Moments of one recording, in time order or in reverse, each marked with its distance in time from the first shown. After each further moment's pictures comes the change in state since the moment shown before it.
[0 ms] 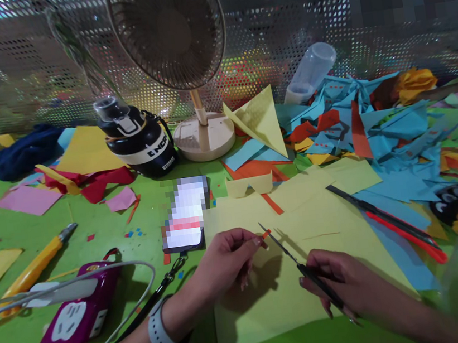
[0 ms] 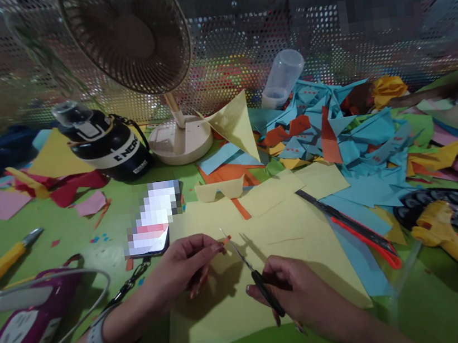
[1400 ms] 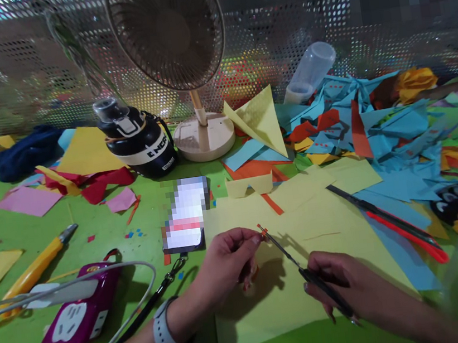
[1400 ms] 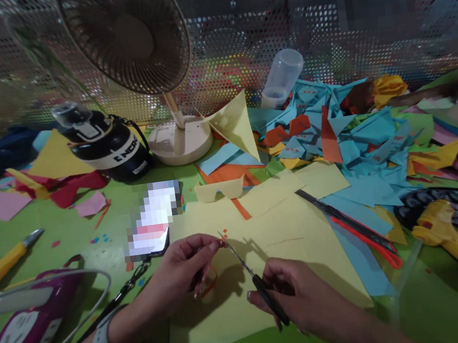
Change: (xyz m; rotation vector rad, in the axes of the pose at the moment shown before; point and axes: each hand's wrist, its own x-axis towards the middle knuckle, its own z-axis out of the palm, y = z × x) left_hand 0.000 -0.008 0.004 -0.112 0.011 0.104; right_hand -0.007 -0.011 0.003 -0.085 0.013 -0.009
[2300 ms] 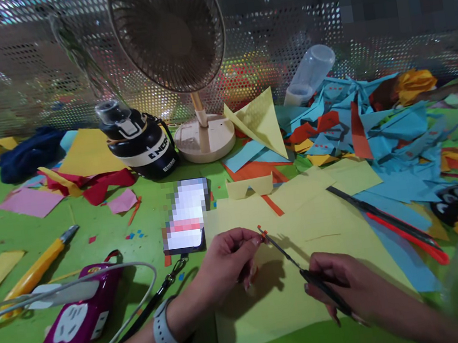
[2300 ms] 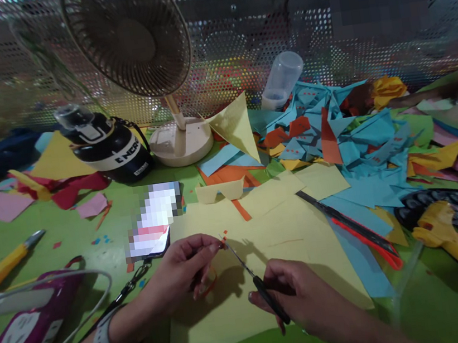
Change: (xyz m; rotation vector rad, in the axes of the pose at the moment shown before) left_hand -0.001 0.004 -0.001 0.034 -0.014 0.002; right_hand -0.002 -0.002 -0.001 0.034 -0.009 0.013
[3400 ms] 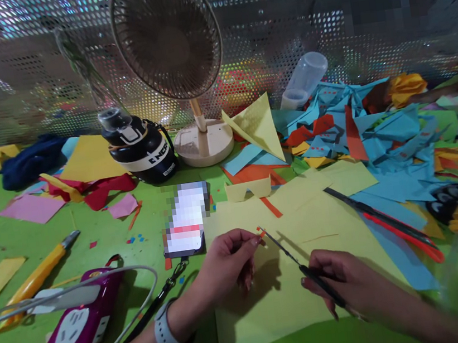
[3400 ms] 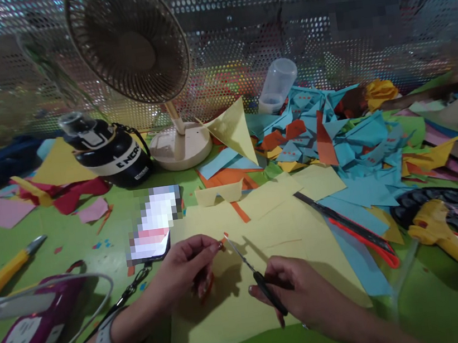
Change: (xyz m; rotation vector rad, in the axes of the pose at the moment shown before) left_hand 0.003 -0.003 0.000 0.019 0.012 -0.022; right_hand 0.007 0.011 0.000 0.135 0.029 -0.061
